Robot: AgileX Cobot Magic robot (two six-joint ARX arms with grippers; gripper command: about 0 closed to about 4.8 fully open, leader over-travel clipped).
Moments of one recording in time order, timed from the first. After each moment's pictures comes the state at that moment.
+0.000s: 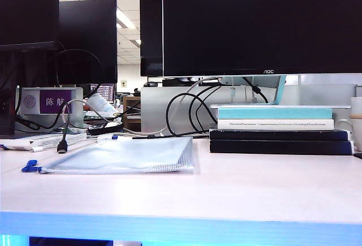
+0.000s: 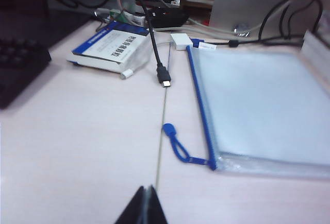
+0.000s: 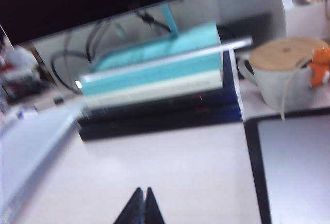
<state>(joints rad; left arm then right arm) -0.01 0.00 0.01 -0.15 0.06 -0.08 0.04 0.00 0.01 -0.02 -0.06 0.30</state>
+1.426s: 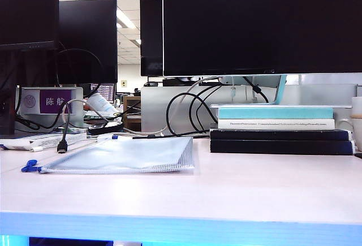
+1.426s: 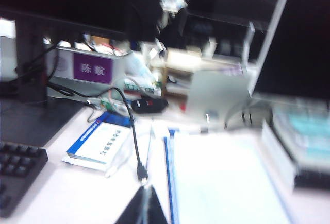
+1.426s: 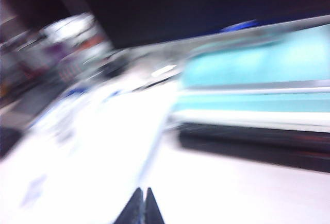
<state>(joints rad) -0.06 0.31 0.55 -0.26 0.05 -0.09 0.04 0.76 0.67 -0.10 -0.42 0.31</state>
